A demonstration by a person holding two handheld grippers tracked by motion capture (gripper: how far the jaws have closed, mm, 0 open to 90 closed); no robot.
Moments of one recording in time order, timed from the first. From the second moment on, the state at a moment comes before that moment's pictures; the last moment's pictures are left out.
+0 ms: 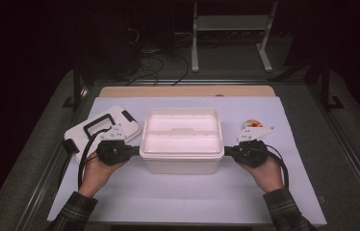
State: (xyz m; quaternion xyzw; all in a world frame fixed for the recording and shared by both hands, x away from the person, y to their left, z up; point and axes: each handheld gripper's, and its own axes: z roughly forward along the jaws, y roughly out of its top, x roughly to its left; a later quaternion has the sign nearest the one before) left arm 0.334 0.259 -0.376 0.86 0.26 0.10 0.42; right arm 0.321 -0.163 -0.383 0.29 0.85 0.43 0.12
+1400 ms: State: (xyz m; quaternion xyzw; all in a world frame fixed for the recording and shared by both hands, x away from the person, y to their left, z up) left arm 0.276 0.280 -0.376 0.87 0.25 0.10 0.42; right arm 0.268 -0.169 -0.388 0.27 0.86 0.43 0.11
